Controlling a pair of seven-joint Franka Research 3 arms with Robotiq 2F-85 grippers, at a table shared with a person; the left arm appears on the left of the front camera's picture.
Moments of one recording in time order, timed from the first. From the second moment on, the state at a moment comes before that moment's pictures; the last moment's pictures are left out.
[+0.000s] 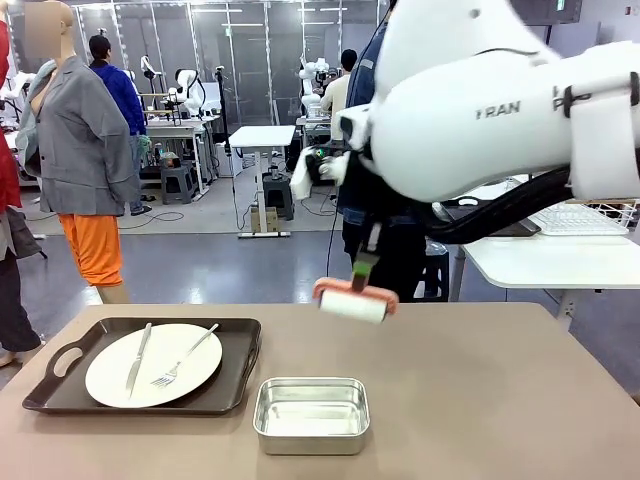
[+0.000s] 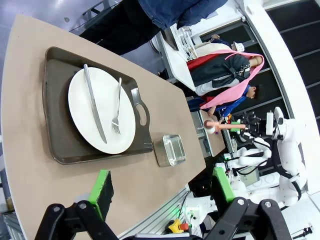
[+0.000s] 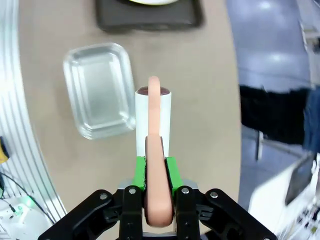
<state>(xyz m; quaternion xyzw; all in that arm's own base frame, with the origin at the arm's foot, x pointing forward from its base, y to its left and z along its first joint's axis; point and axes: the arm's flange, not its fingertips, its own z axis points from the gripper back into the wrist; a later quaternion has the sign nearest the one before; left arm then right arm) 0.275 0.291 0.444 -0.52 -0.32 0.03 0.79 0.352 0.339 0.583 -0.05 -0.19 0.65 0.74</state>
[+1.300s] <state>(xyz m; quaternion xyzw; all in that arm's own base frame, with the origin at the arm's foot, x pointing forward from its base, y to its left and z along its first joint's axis) 0.275 0.291 0.444 -0.52 -0.32 0.03 0.79 0.337 0.379 0.533 -0.01 -0.13 0.70 0.70</state>
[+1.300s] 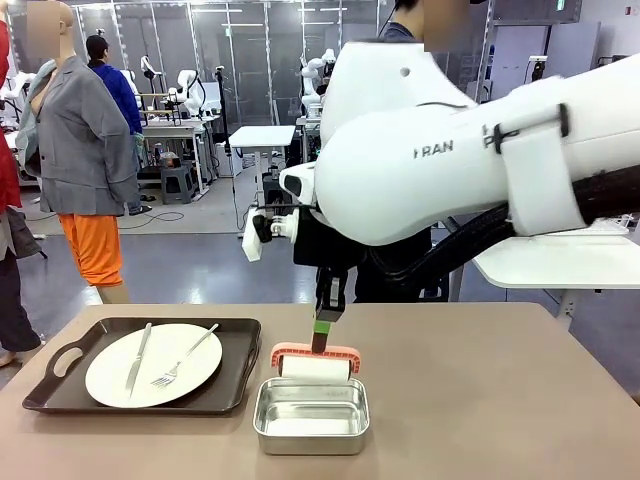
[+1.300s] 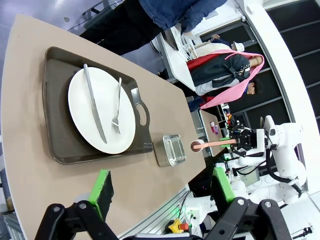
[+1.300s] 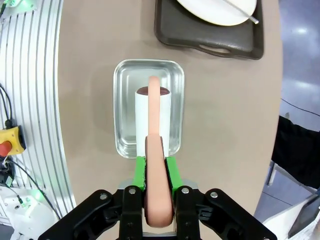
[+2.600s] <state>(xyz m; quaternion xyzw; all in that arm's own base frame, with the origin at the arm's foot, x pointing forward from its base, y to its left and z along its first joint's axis) 0.275 0.291 0.444 -0.52 -0.32 0.03 0.79 0.435 0.421 0.439 0.06 0.01 0.69 0.72</state>
